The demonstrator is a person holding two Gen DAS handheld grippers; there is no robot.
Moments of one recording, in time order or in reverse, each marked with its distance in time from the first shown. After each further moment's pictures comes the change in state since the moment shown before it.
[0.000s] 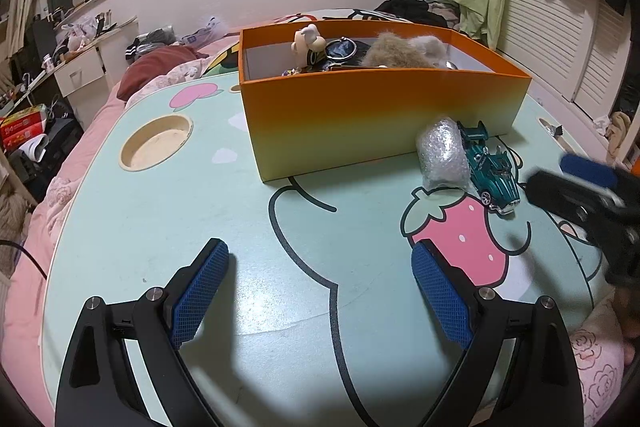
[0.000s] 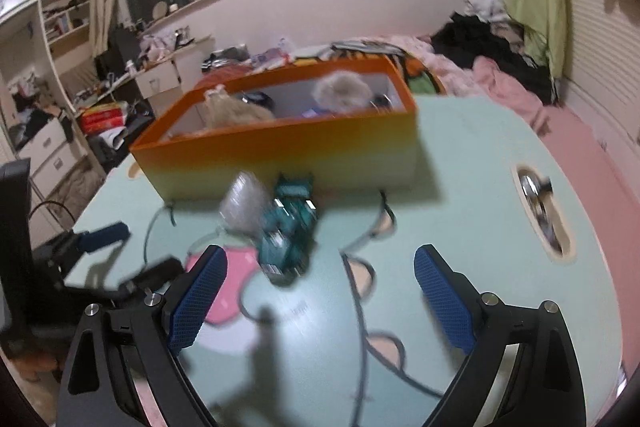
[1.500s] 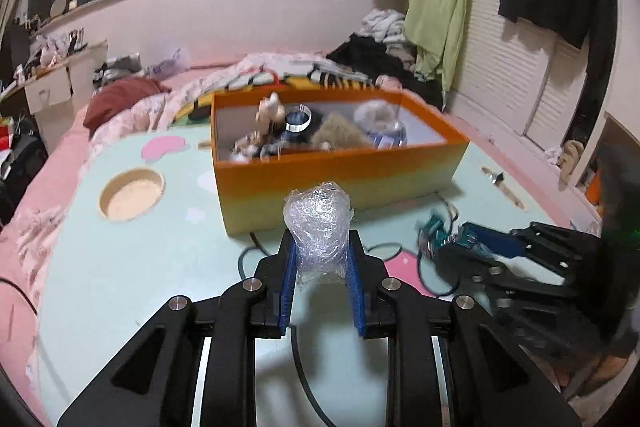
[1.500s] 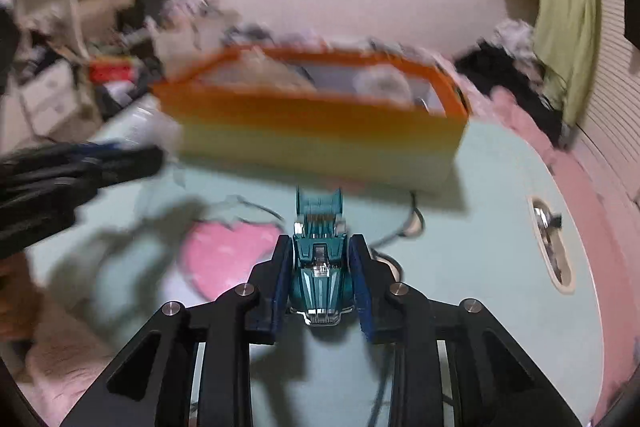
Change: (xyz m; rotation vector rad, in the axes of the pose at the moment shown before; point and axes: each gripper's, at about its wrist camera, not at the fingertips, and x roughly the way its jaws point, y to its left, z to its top) left arm -0.043 0.006 0.024 0.002 -0.149 -0.191; right arm -0.022 0.014 -0.020 -0.131 -0.104 0.048
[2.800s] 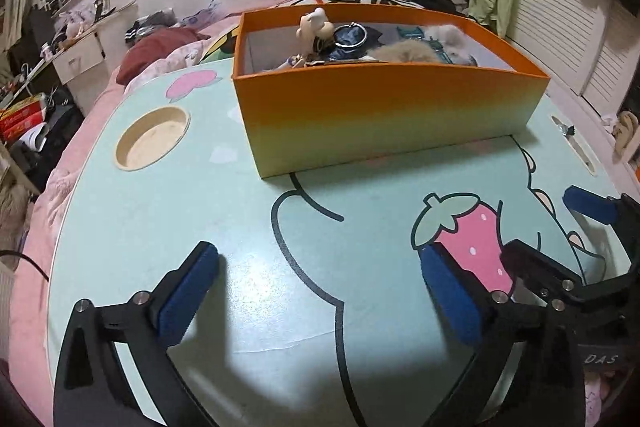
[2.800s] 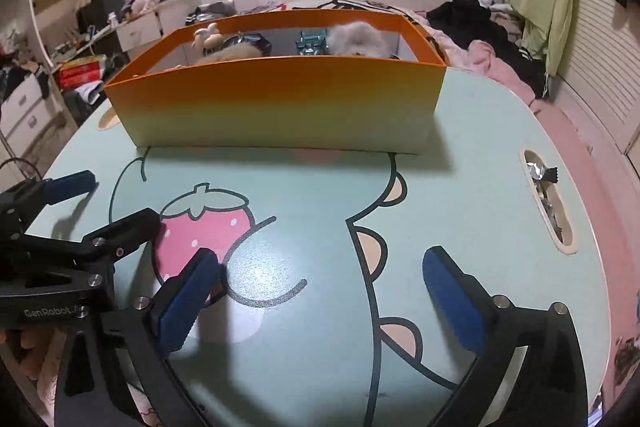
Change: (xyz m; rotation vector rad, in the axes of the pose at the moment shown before) left arm 0.120 0.023 -0.035 -0.024 0.241 0.203; right arm 0.041 -0.013 -0.003 0.099 0.233 -0.128
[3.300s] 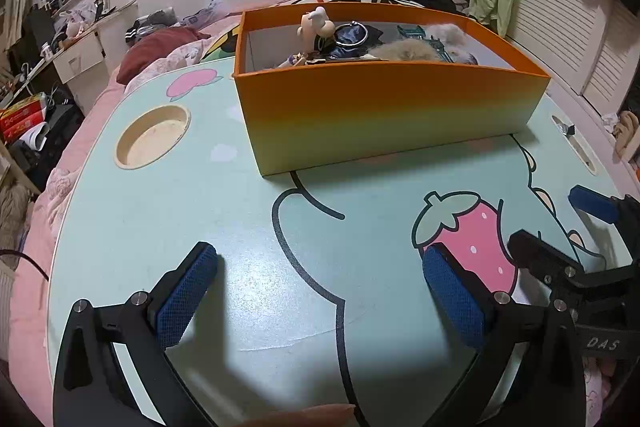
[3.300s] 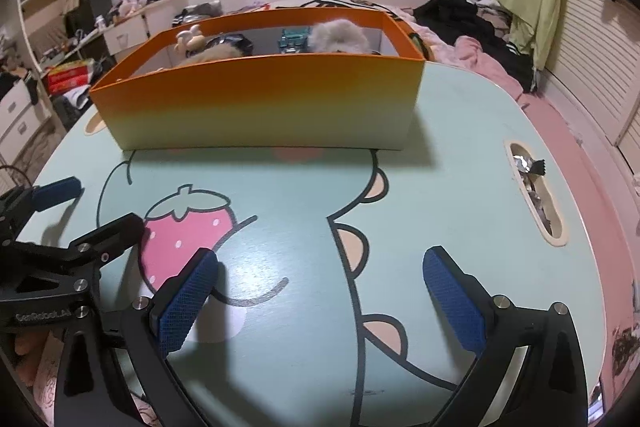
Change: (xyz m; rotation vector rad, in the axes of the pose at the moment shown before) left arm 0.090 -0.005 -0.001 0.003 -0.002 0.000; right arm -0.004 -0.005 -0.002 0.037 0.005 -0.058
